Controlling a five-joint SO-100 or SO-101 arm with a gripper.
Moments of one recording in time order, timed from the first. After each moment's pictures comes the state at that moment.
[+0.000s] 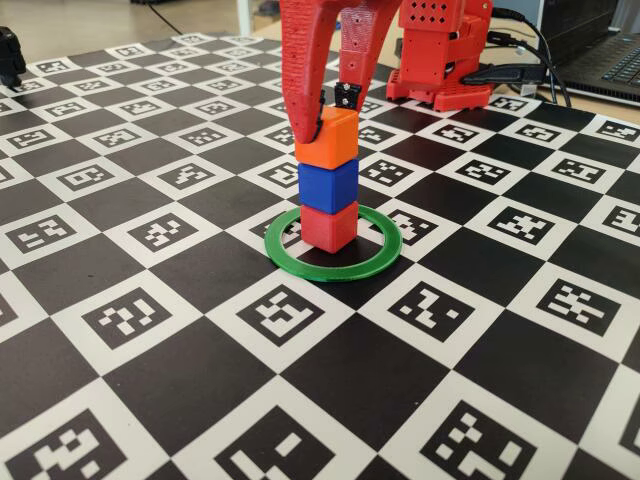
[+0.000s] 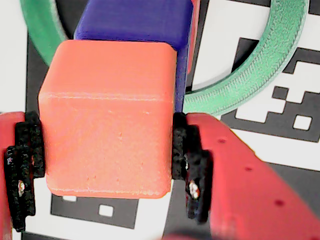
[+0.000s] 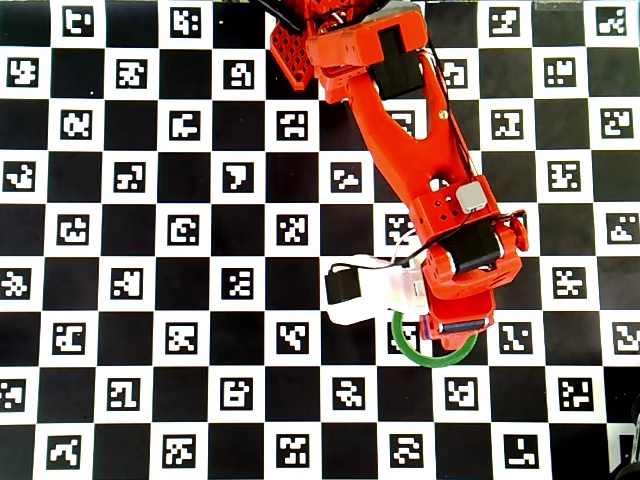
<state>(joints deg) -18.5 63.2 57.0 83.7 11.2</state>
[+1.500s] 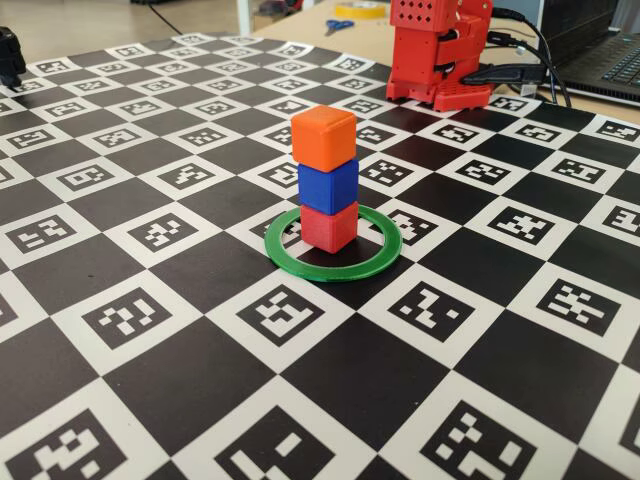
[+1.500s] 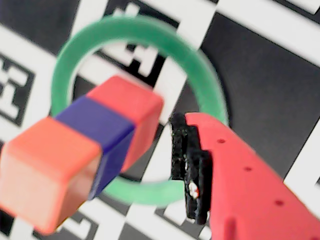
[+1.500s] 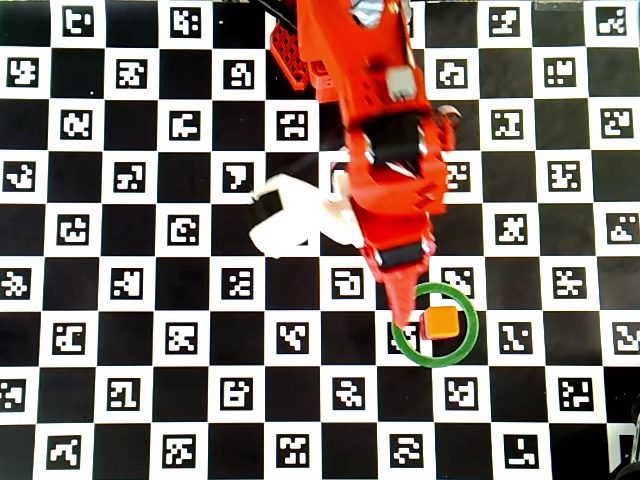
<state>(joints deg) -1.2 116.2 105.8 68.6 -17.2</state>
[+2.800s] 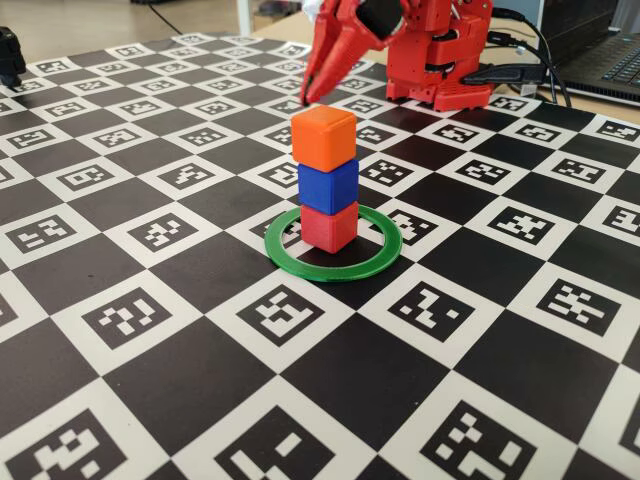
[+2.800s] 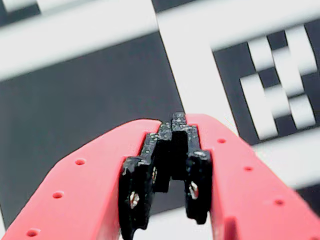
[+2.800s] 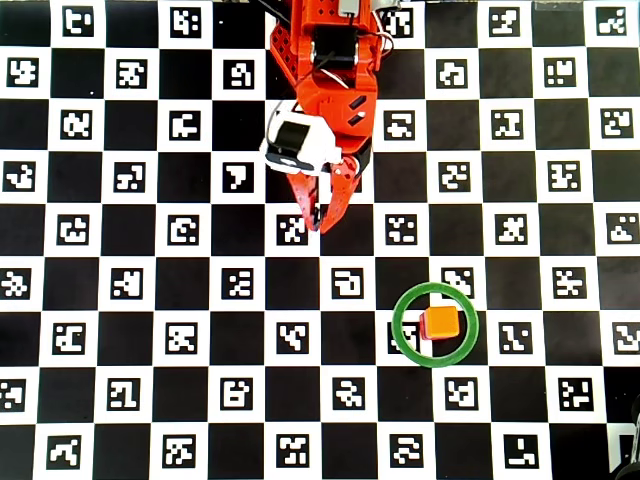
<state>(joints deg) 3.4 180.8 179.6 51.4 -72.6</state>
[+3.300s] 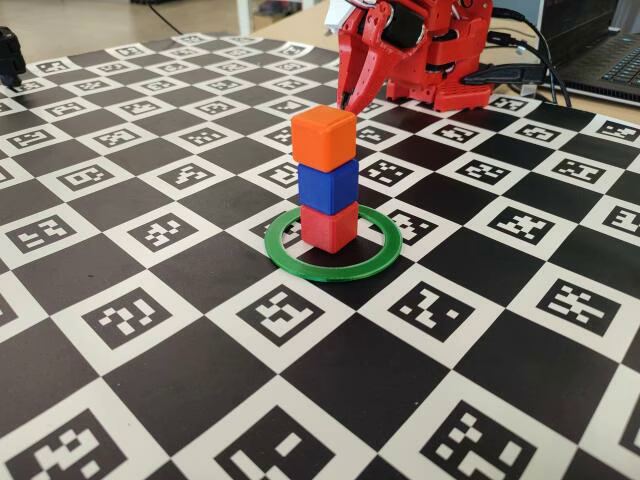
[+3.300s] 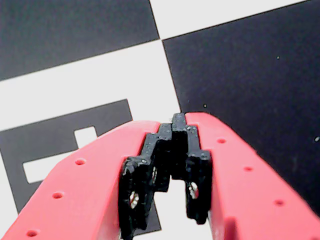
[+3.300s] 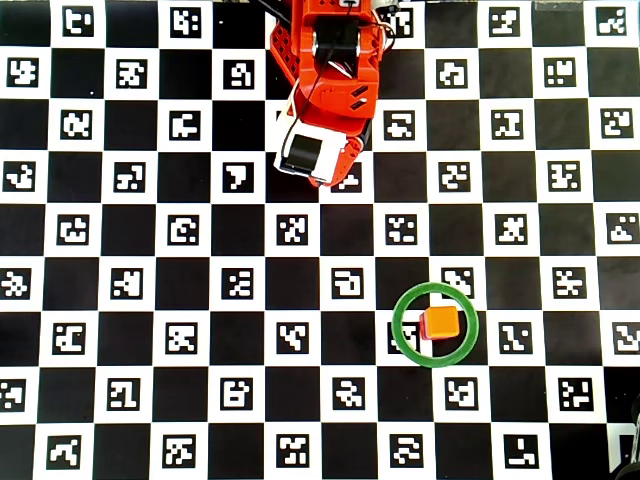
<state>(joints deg) 3.4 188.0 179.6 70.9 -78.2</state>
